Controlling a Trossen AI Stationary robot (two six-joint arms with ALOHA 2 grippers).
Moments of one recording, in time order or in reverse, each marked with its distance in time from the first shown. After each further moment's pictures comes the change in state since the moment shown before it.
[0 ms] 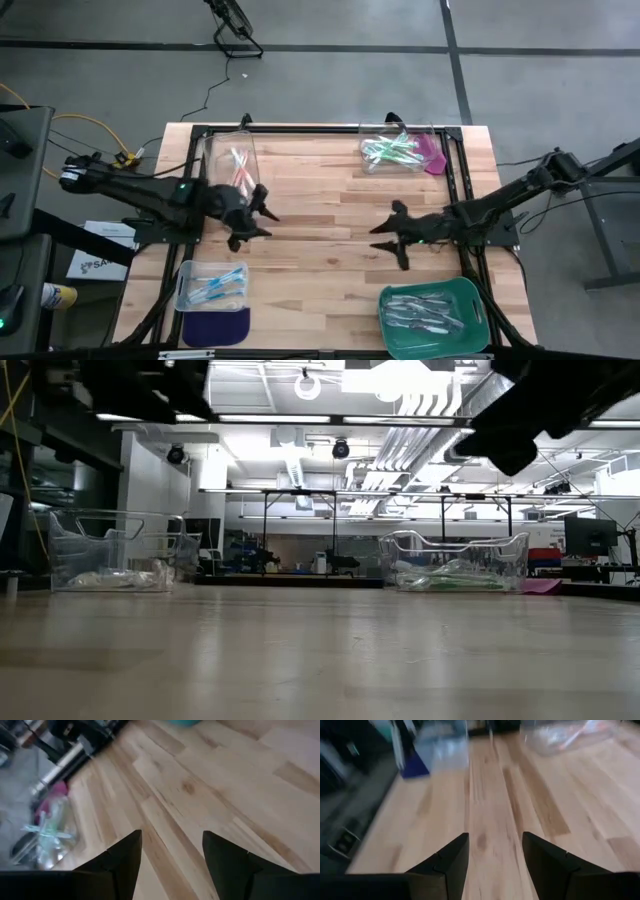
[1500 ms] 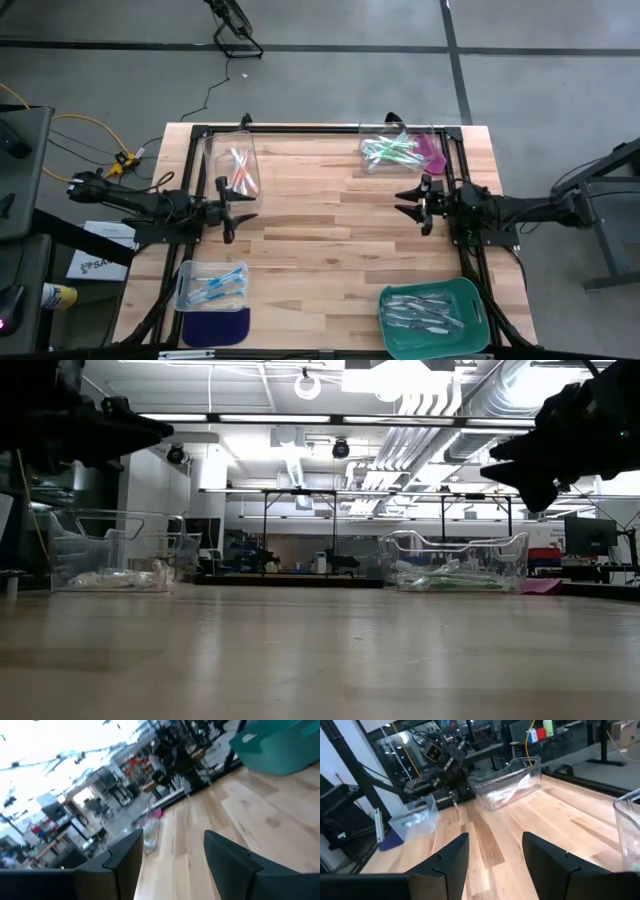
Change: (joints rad) left arm -0.085 -0.705 -0.715 0.624 -0.333 -0.028; right arm -0.423 -0.796 -0.466 0.060 -0.206 -0.033
